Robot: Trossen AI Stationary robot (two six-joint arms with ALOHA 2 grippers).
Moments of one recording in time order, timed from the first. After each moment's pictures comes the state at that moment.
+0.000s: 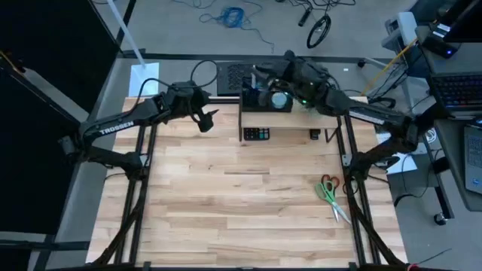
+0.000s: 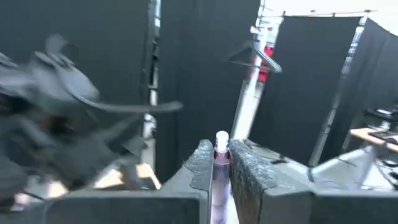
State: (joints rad) left arm 0.51 1.22 1.02 -0.33 -0.08 0.30; right arm -0.37 1.40 1.40 0.07 0.13 -0.08
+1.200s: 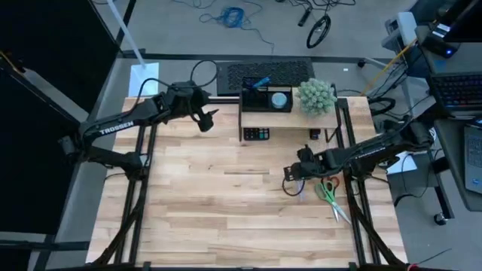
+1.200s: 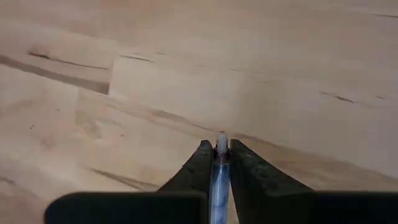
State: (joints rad) left arm 0.51 1.22 1.02 -0.32 -0.08 0.29; right arm 0.20 1.29 0.63 -0.61 0.25 1.56
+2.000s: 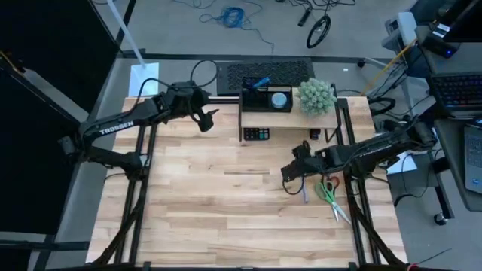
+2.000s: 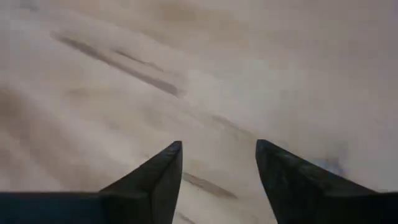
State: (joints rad) left arm 0.51 1.22 1.02 -0.31 -0.08 0.29; right arm 0.16 1.22 0.75 -0.51 0.29 1.20
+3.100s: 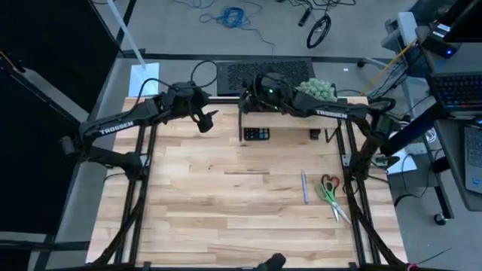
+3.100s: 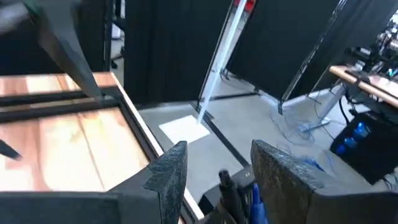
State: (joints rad) left arm 0.51 1.22 1.02 -0.34 -0.08 0.29; right arm -0.44 1.74 1.40 0.09 0.26 -0.20
